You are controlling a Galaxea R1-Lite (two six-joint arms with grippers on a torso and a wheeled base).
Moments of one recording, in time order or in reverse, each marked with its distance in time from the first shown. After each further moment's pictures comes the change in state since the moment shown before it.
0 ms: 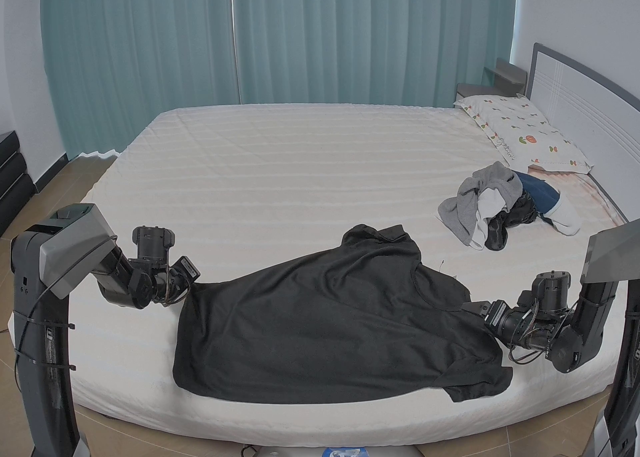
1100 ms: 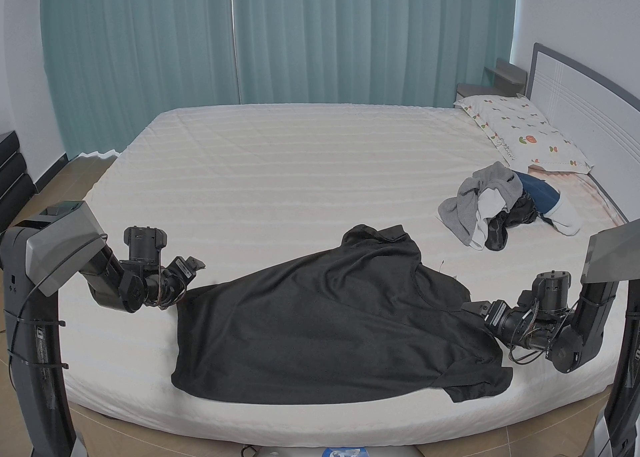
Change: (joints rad) left arm 0.010 -0.066 0.099 -0.044 -0.064 -0.039; right arm 0.001 -0.004 0.002 0.000 0.000 0.000
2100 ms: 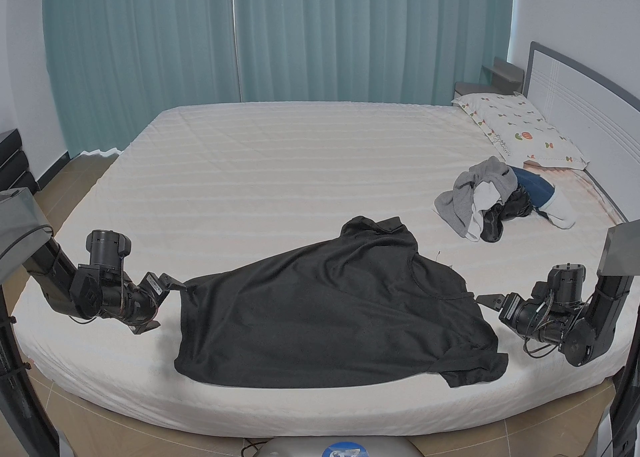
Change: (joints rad) left arm 0.060 -0.303 0.300 0.174 -0.151 -0.054; right arm -0.066 -0.072 0.015 0.037 0.001 -0.100
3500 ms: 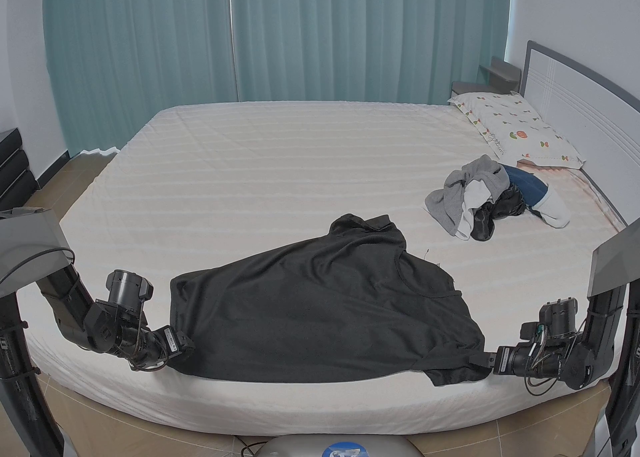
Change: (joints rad) left arm -0.096 0.041 0.177 0.008 0.174 0.303; right arm 0.021 0.083 0.176 0.004 0.017 -0.346
